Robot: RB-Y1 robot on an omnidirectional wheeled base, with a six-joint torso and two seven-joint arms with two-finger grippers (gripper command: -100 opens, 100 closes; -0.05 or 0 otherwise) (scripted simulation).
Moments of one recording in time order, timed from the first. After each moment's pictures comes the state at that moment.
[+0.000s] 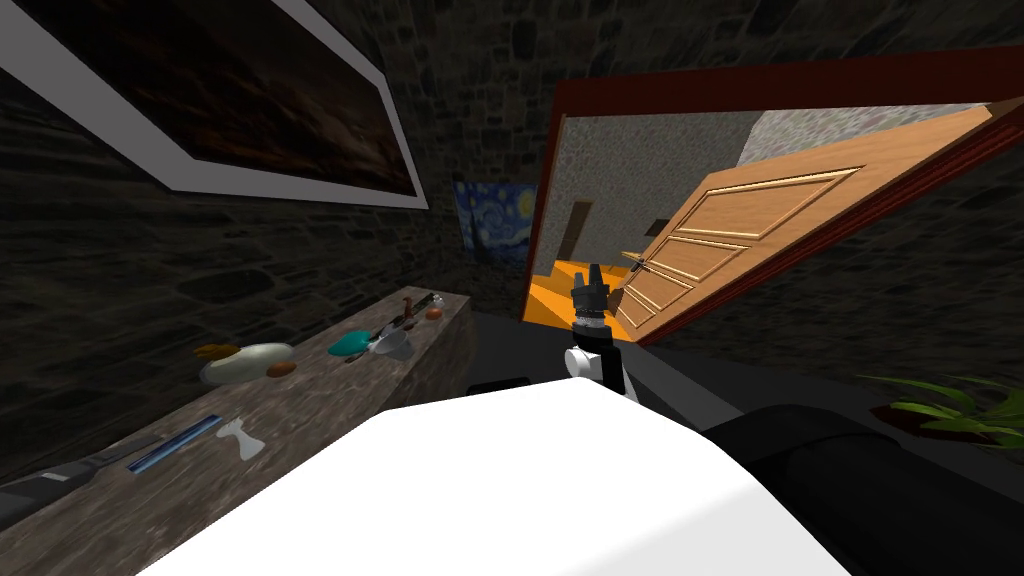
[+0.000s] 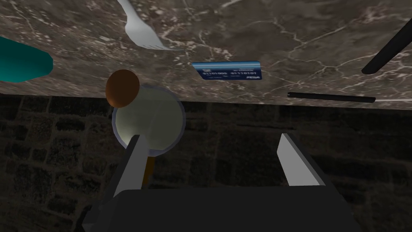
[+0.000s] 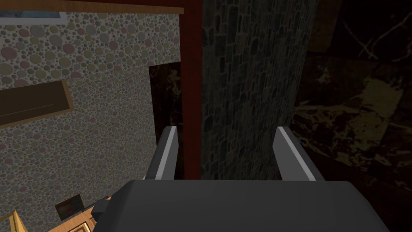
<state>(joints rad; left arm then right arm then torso) 0.91 1.46 -0.01 -1.07 0.04 -0.26 0.48 0.47 -0.04 -0.02 -2.39 -0.05 -0.40 0.14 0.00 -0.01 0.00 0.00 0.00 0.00</state>
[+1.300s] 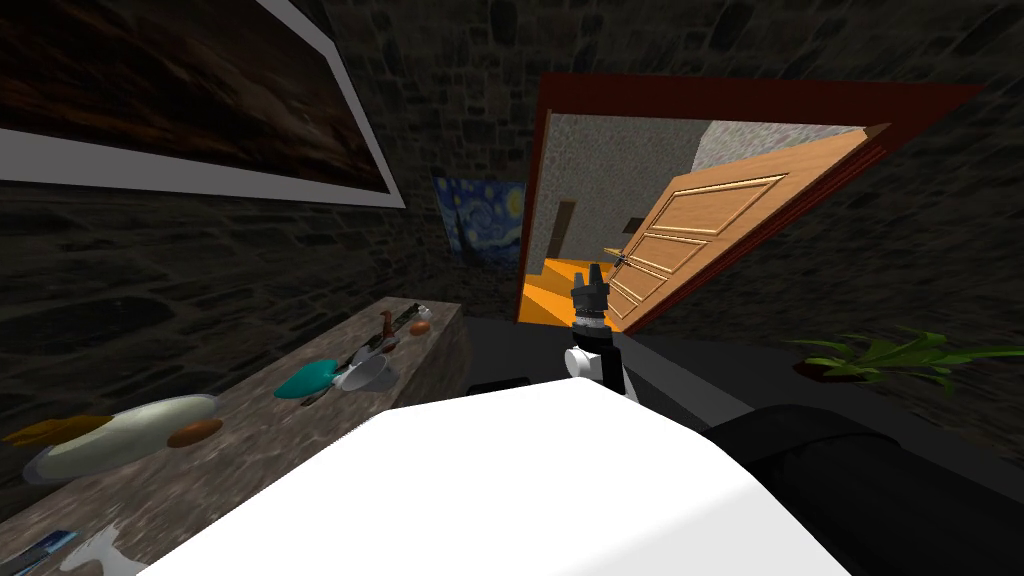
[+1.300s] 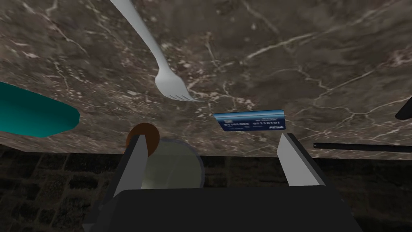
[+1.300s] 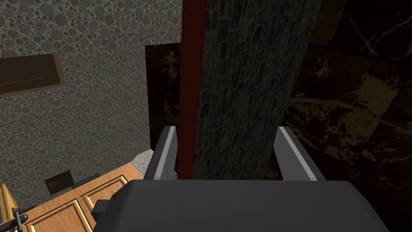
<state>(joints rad) 0.99 1.46 -0.16 -0.90 0.01 -0.60 0.60 0.47 -0.04 -0.02 -2.39 -0.05 -0.40 0.14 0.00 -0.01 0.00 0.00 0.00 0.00</state>
